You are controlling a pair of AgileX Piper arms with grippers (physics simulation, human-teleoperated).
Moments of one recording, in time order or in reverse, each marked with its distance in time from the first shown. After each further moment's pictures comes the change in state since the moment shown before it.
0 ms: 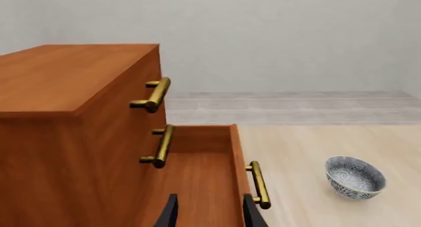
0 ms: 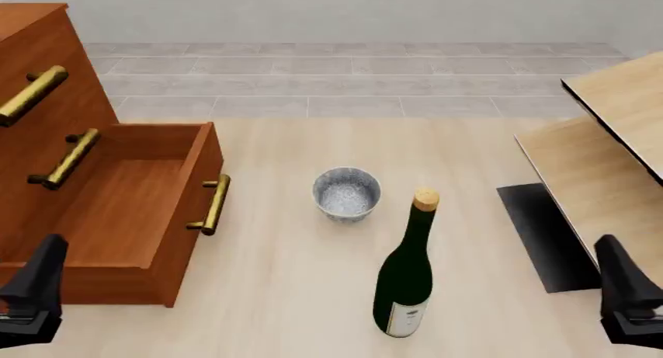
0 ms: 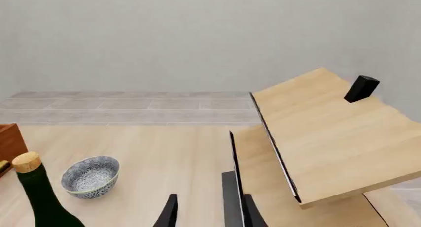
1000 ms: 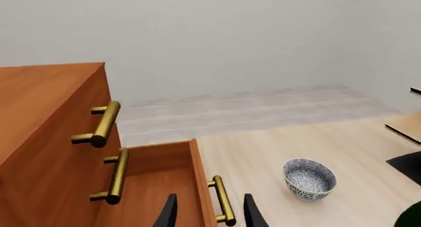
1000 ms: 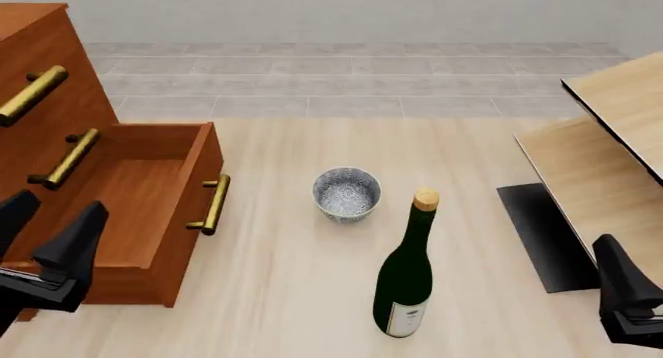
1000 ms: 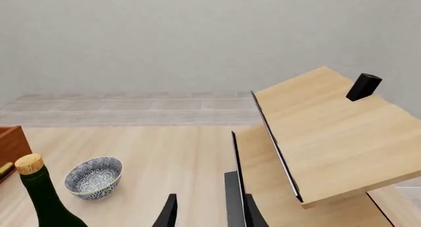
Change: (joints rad) left arm -0.197 0.316 -0.072 -0.250 0.002; right arm 0.005 0.002 0.001 -0.003 0.017
